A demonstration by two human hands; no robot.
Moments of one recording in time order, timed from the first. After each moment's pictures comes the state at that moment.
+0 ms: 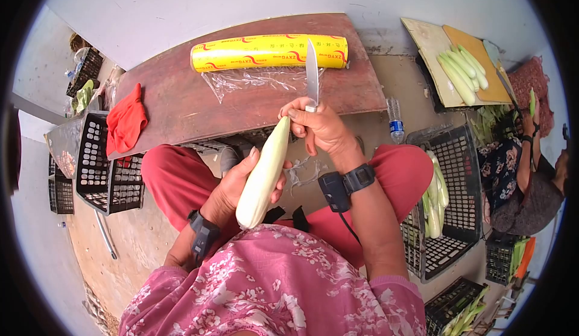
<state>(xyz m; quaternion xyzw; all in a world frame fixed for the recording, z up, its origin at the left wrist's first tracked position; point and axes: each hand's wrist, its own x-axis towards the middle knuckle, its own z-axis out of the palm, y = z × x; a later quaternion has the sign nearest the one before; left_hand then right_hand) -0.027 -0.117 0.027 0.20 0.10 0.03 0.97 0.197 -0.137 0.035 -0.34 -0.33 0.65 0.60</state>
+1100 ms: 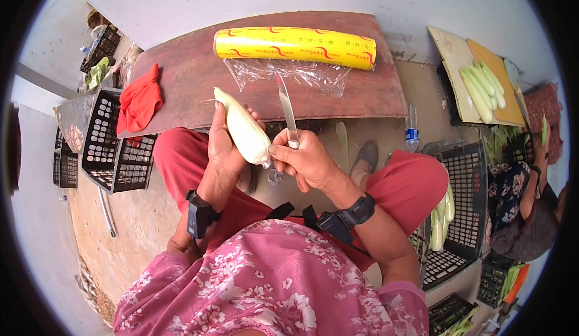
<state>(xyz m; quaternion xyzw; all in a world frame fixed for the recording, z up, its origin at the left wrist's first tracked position) -0.034 -0.067 0.039 0.04 0.26 0.44 0.86 0.121 -0.162 0.054 -0.42 -0.35 0.68 0.49</state>
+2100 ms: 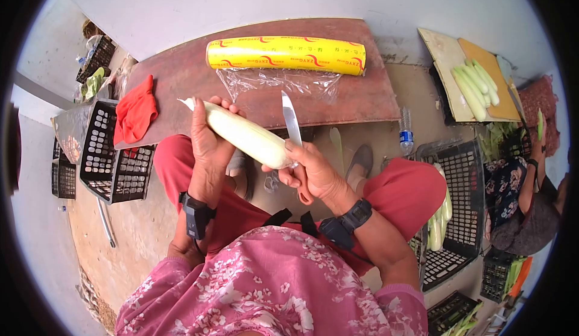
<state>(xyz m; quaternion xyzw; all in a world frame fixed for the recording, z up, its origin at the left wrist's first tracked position) -0.027 -0.051 0.067 0.16 0.21 0.51 0.82 0.135 -0.172 0.042 -0.27 -0.24 0.75 0.55</state>
